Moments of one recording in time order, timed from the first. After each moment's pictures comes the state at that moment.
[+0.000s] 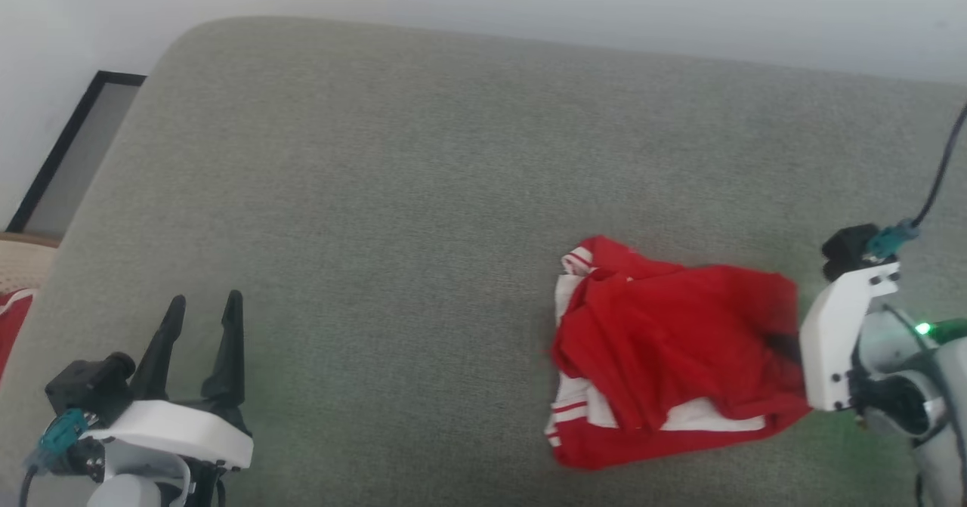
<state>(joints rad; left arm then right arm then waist) -0.11 0.26 0.03 0.29 -0.47 -0.13 -0.26 -0.36 -0.42 0.21 0.33 0.62 0.13 0.78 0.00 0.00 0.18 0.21</state>
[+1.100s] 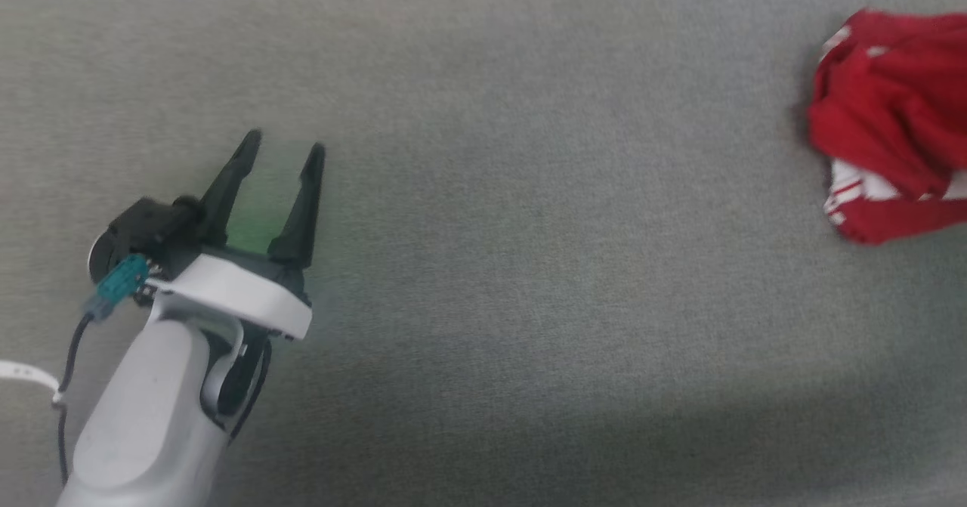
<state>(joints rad) -0.45 0.32 -0.22 0.30 -0.45 -0.13 -0.26 -0.71 -0.74 0.09 0.48 0.49 0.13 0.42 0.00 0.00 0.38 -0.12</state>
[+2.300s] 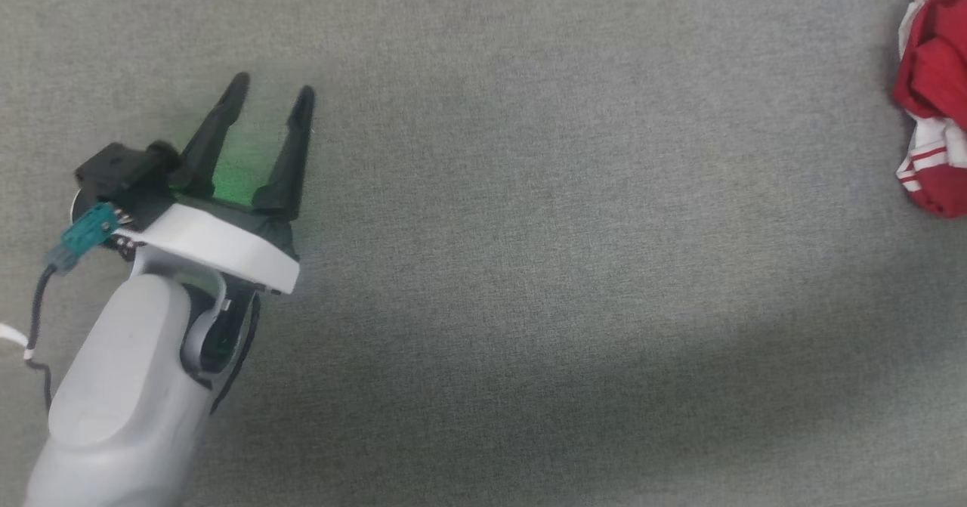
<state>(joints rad) -0.57 0.36 -0.28 0.32 -0.55 -0.13 -0.26 -1.02 -0.65 0.18 1.06 0.31 0.13 0.03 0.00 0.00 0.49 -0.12</state>
